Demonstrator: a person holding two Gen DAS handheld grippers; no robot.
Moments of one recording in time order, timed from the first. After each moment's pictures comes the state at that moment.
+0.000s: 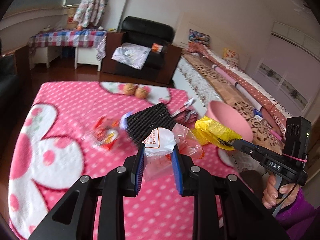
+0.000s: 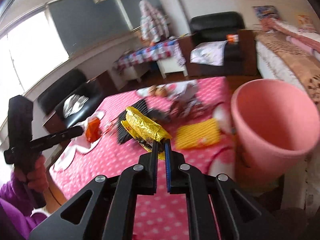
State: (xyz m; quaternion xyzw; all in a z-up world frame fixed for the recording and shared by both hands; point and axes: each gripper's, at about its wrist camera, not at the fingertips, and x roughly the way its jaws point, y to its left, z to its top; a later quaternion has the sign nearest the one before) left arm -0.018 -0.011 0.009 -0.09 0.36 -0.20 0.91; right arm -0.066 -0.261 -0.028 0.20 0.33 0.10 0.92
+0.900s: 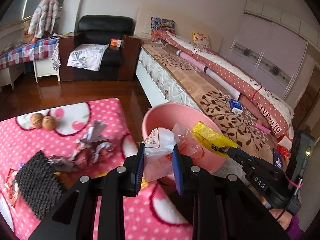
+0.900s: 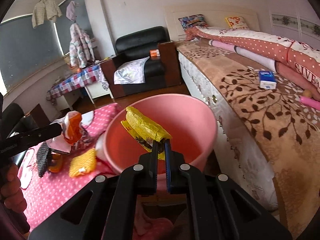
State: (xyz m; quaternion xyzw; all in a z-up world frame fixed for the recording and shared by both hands) left arm 0.075 -0.230 0.011 -0.03 0.37 -0.29 0.88; right arm -0.092 -0.398 -0.051 0.21 0.31 -0.16 0.91
